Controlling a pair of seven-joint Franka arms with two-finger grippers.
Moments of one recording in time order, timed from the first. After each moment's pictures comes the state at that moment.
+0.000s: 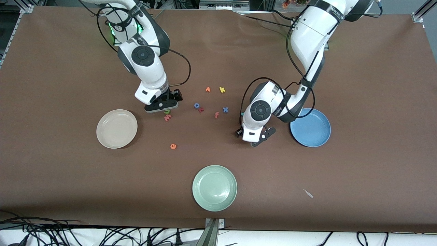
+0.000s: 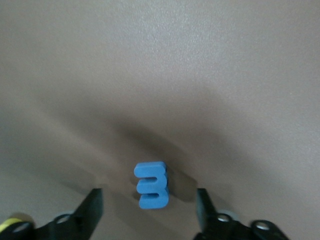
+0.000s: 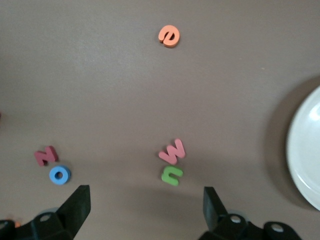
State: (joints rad) left arm -0.45 0.79 -0.14 -1.56 0.01 2.26 -1.22; right arm 0.15 0.29 0.41 -2.16 -0.27 2.47 0.51
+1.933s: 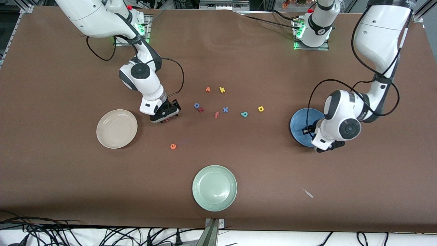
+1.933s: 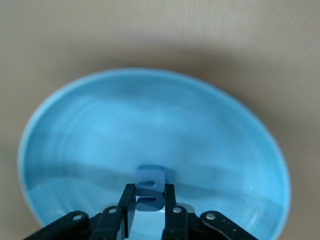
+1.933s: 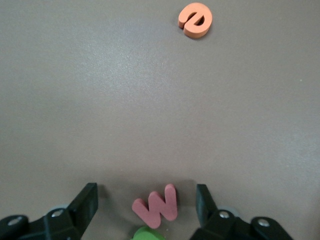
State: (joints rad) left arm -0.02 0.60 -0.12 -1.87 0.04 2.15 -0.46; right arm 0.14 0.50 0.30 -2.23 -0.56 2.89 0.44
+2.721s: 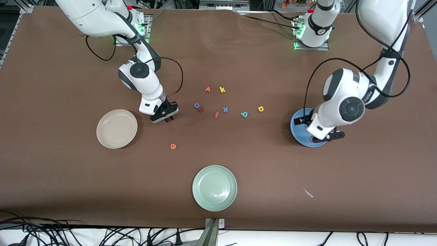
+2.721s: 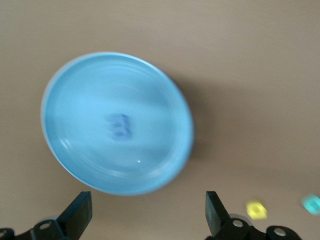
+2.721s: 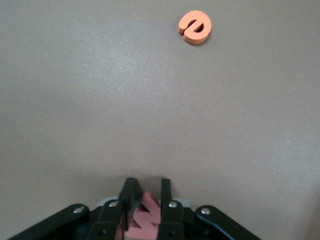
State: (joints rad) left arm -0.03 0.37 -0.26 -1.85 0.04 1.98 -0.48; right arm 0.14 0.49 0.29 -2.24 -0.56 2.89 0.41
